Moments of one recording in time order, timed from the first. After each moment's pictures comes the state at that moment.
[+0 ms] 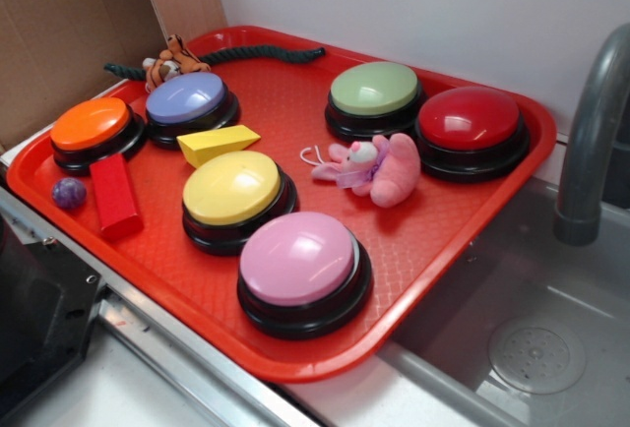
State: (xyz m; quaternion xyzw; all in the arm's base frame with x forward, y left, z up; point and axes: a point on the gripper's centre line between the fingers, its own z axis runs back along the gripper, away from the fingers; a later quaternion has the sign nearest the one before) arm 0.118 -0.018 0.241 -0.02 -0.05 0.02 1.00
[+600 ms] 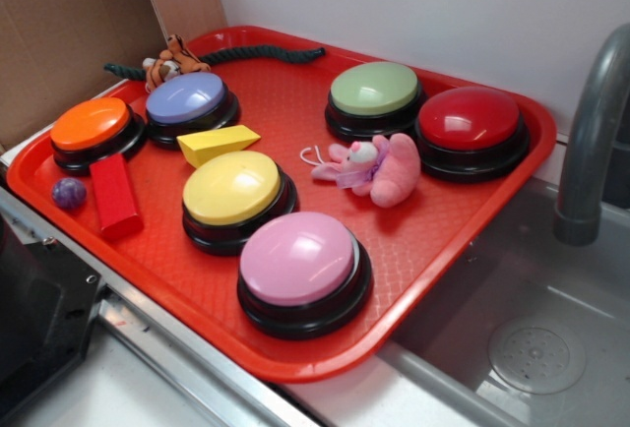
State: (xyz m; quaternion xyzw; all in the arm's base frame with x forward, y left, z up) arm 0.155 -0.033 0.213 0.00 -0.06 -0.05 1.00
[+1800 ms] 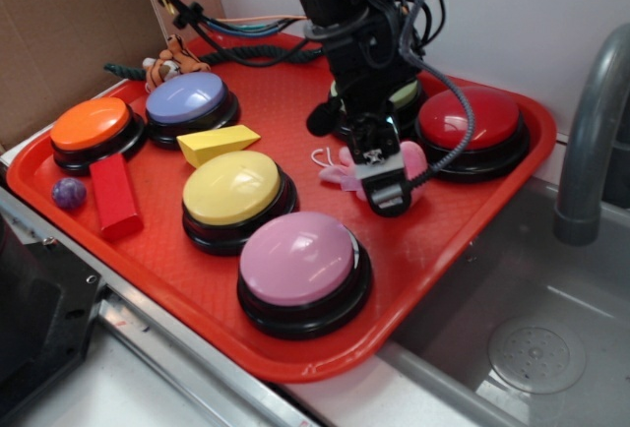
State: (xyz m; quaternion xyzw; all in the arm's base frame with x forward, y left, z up) arm 0.268 -0.129 0.047 -0.08 -0.11 -0.36 0.92
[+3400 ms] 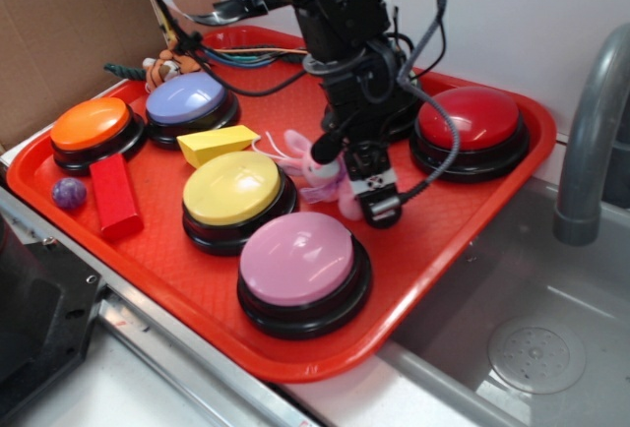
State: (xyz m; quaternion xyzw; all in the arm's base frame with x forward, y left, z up) arm 0.262 -0.107 0.020 -0.06 -0.05 -0.27 0.96
